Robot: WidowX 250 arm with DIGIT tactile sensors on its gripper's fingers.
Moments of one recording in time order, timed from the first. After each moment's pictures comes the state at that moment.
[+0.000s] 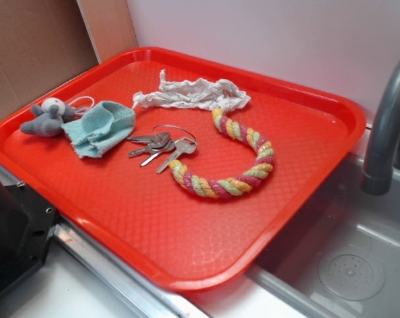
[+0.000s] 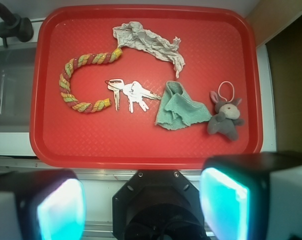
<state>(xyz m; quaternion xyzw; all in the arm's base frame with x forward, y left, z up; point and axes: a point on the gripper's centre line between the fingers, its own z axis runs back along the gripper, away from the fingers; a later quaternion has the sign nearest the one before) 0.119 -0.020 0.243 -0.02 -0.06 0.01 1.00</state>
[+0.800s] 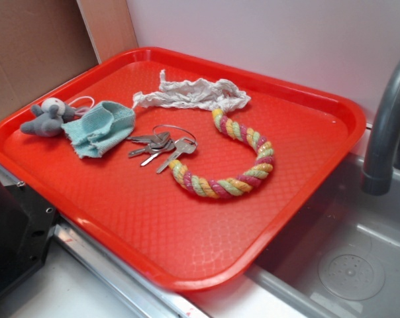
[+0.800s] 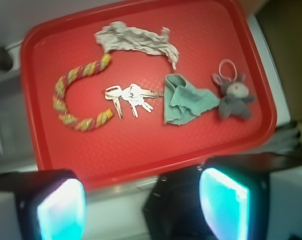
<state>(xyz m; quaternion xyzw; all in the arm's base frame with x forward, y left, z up) 0.144 -0.046 0.221 -0.02 -0.04 0.17 0.98</state>
